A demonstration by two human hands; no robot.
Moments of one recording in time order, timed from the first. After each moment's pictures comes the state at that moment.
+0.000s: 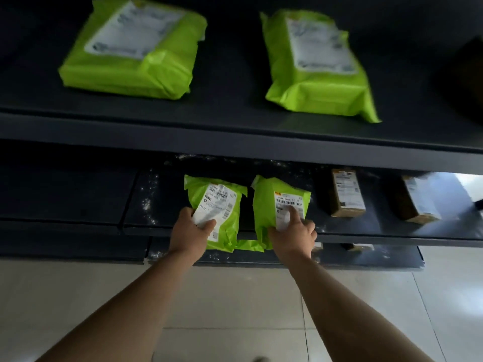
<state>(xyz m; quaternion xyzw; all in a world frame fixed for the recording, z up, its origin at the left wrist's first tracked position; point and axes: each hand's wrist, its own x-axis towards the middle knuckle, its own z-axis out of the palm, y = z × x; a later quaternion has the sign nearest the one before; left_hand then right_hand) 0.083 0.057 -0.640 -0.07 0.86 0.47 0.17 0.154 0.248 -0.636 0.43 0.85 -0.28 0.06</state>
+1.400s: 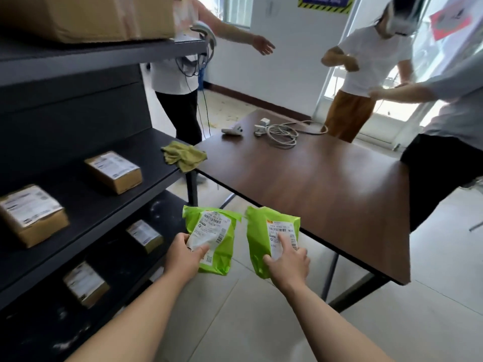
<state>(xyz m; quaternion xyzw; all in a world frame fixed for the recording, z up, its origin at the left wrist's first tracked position) 0.460 0.483 -0.333 0.37 0.76 0.40 0.36 0.678 0.516 -0.328 0.77 0.57 -0.25 -0.15</state>
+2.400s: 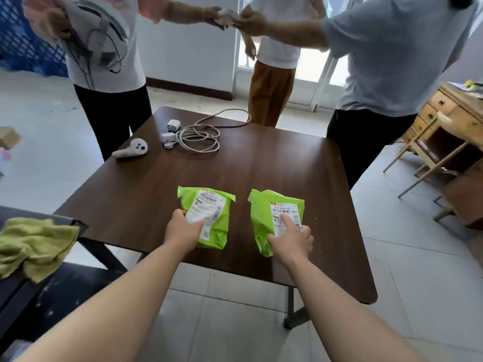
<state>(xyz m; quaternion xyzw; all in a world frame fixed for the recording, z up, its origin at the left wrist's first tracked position) 0.601 0.840 -0.320 0.52 0.70 0.27 0.41 0.828 0.770 -0.316 0.87 0.40 -0.22 -0.17</state>
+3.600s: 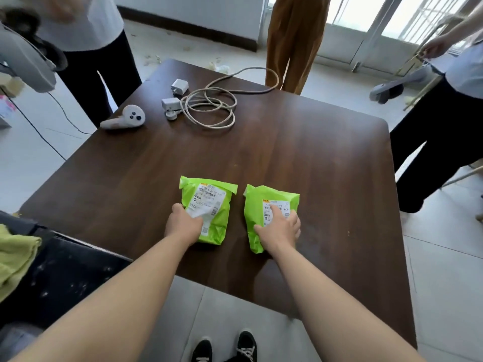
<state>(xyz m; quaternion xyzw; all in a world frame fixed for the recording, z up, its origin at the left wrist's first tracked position) 0.625 0.954 -0.397 0.46 0.79 0.12 0.38 0.822 0.917 -0.398 0.86 0.42 -0.28 -0.09</state>
